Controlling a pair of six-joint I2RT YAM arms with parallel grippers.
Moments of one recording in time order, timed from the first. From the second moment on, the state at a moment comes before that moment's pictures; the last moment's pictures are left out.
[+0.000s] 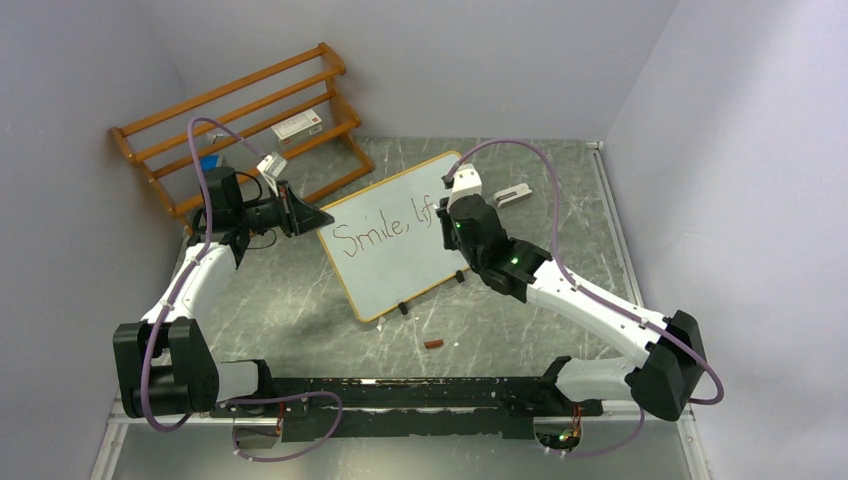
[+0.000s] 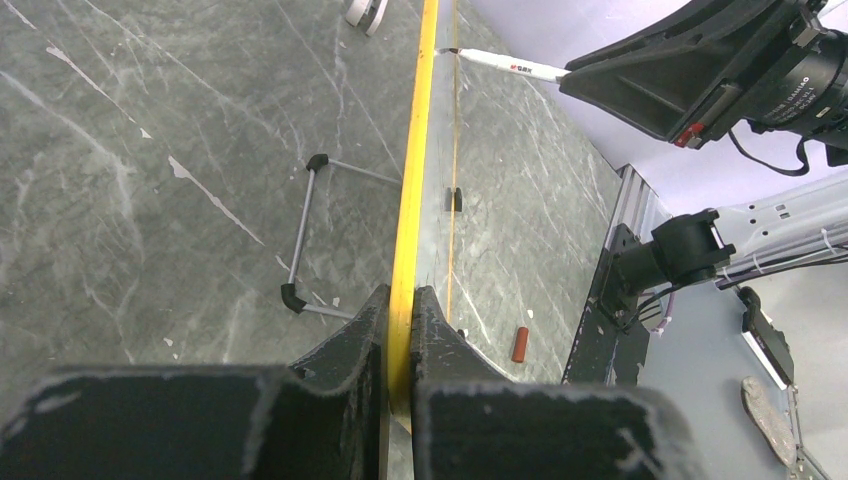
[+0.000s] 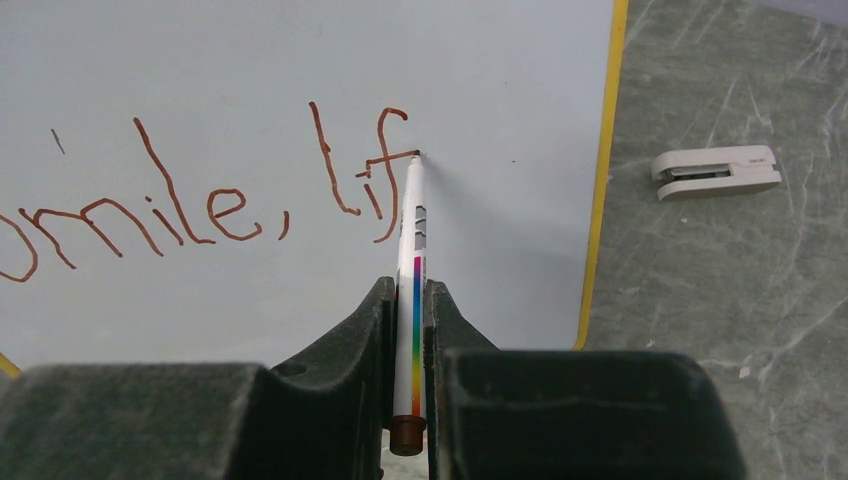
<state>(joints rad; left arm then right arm) 0.07 1.28 0.83 0.00 1.14 -0.19 0.84 1.25 1.00 -0.20 0.48 0.18</state>
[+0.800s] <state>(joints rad) 0.07 1.28 0.84 0.00 1.14 -0.19 0.80 1.18 0.97 -0.20 0.41 0.19</state>
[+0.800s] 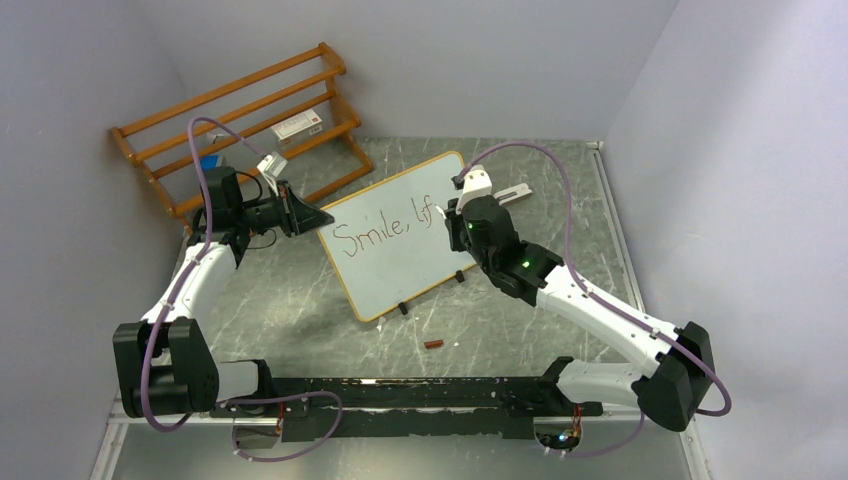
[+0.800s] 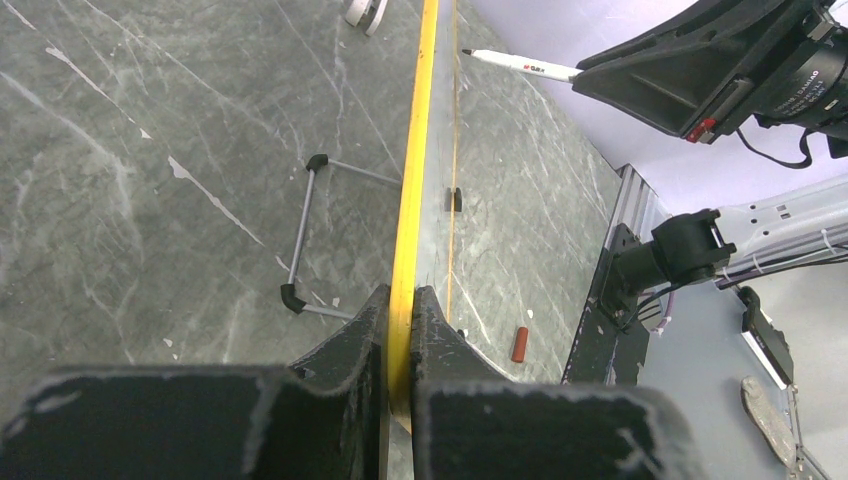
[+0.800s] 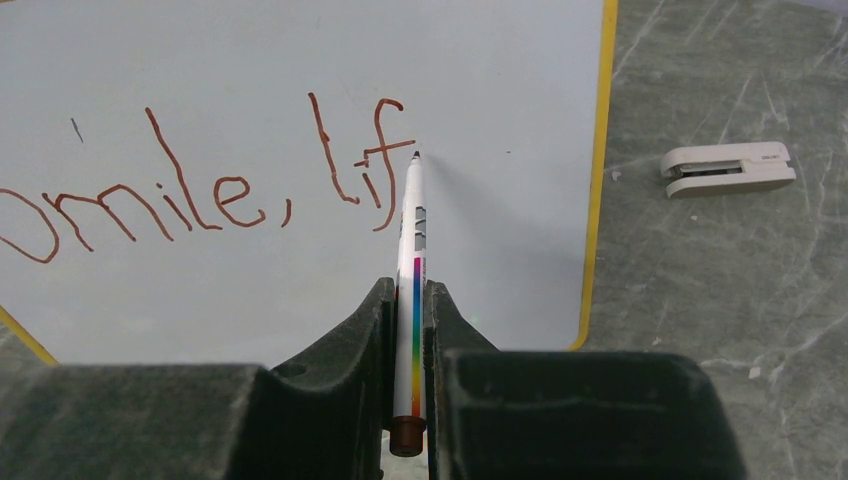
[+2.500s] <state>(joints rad) 0.07 1.28 0.84 0.00 1.13 -0.19 0.78 1.20 0.95 -0.18 0.41 0.20</state>
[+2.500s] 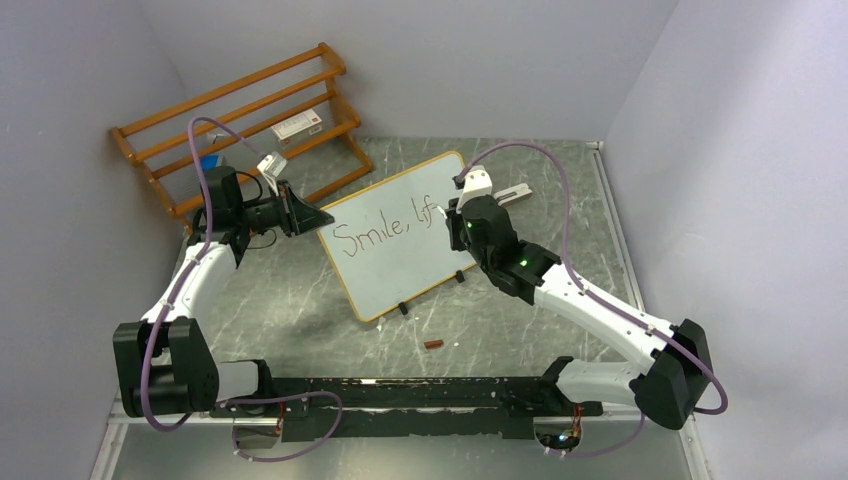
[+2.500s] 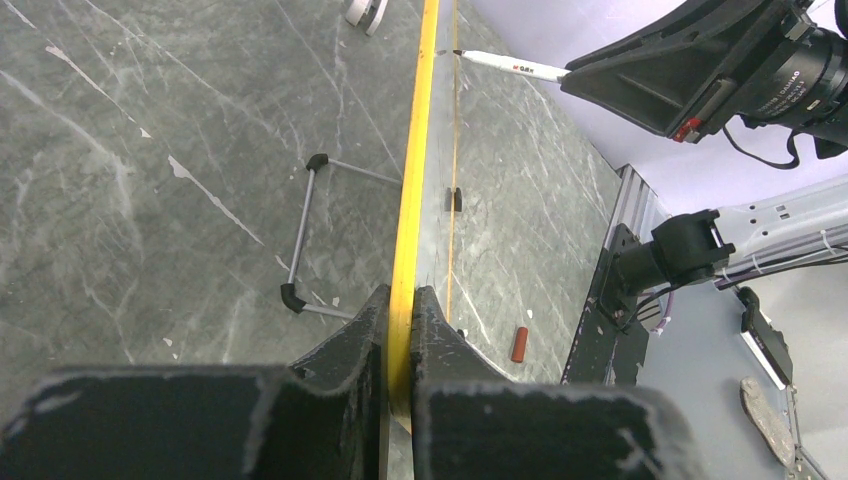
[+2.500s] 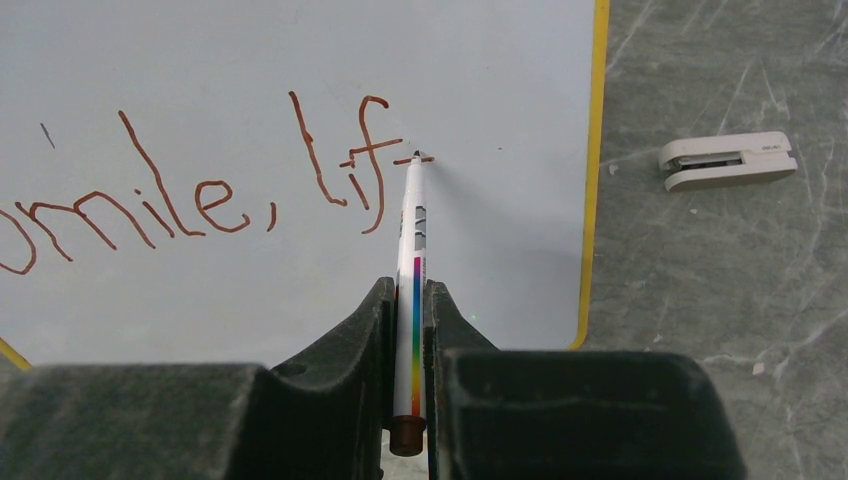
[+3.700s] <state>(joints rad) 0.07 1.28 0.84 0.00 1.13 -0.19 0.78 1.21 0.96 -0.22 0.39 0.20</state>
